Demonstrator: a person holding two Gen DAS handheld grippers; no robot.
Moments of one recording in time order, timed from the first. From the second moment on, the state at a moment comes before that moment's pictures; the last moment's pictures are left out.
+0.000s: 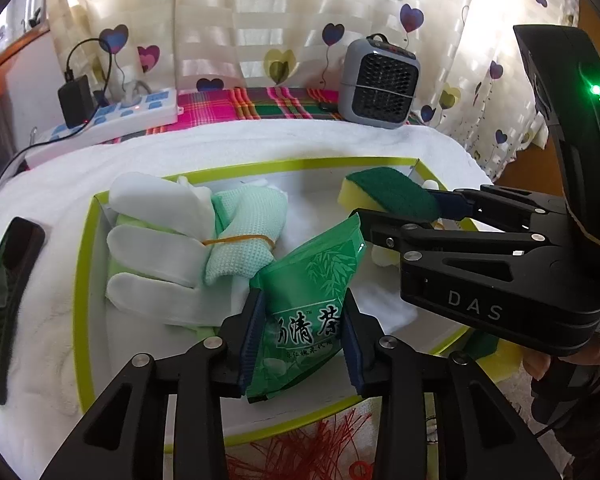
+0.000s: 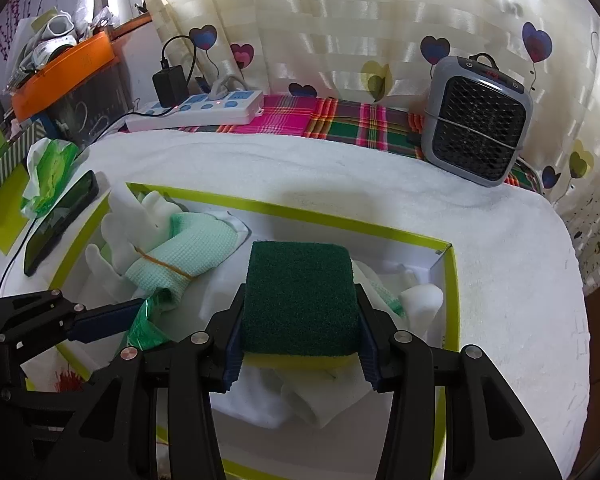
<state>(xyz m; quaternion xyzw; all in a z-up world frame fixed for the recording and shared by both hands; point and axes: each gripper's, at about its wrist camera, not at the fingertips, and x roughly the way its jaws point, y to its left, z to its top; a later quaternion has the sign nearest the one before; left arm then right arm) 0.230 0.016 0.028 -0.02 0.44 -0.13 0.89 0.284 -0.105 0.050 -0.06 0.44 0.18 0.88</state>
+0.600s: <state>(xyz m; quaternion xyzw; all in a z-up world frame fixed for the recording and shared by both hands) 0.229 0.013 0.027 -0.02 0.45 -0.14 0.88 0.281 -0.106 0.051 -0.05 0.44 0.18 0.88</state>
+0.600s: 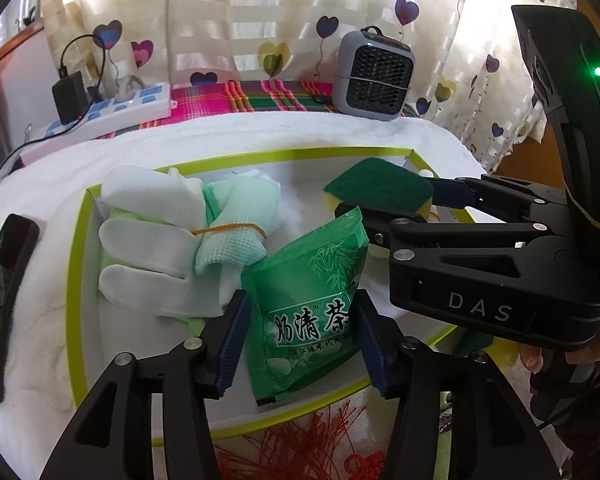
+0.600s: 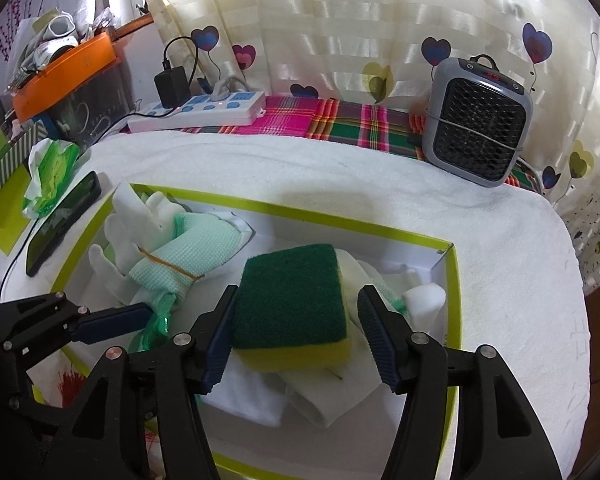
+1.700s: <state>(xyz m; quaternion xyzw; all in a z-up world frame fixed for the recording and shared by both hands) 0.181 0.020 0.050 -0.02 0.42 -0.12 0.90 0.239 -0.125 0.082 0.01 0.40 0.18 0.90</state>
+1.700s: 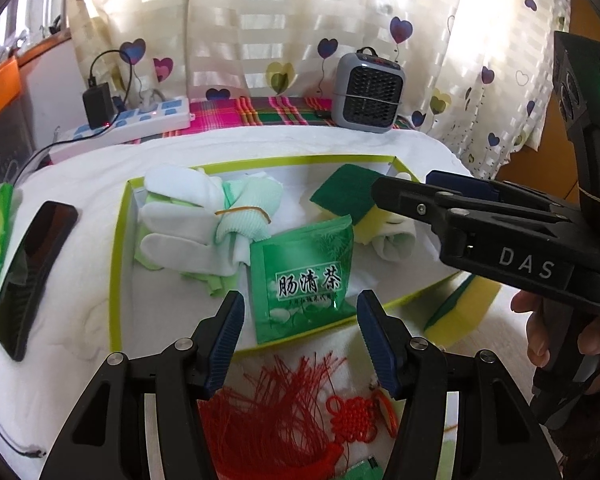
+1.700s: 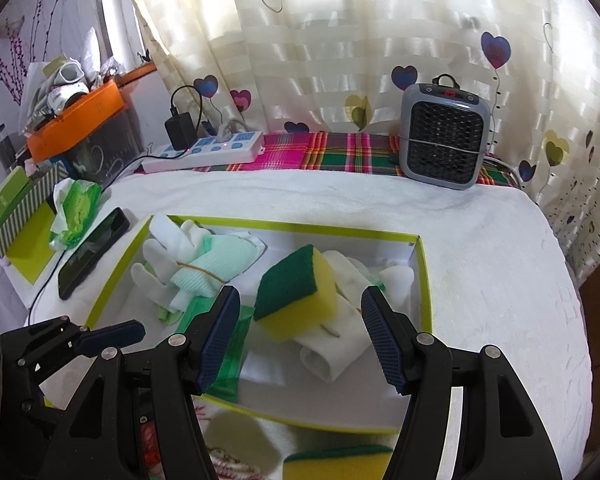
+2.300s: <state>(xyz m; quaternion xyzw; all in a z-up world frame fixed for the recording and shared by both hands) 0.135 0.026 0.057 -0.03 0.41 -0.11 0.90 0.188 -0.140 0.086 0.04 0.38 0.18 0.91</state>
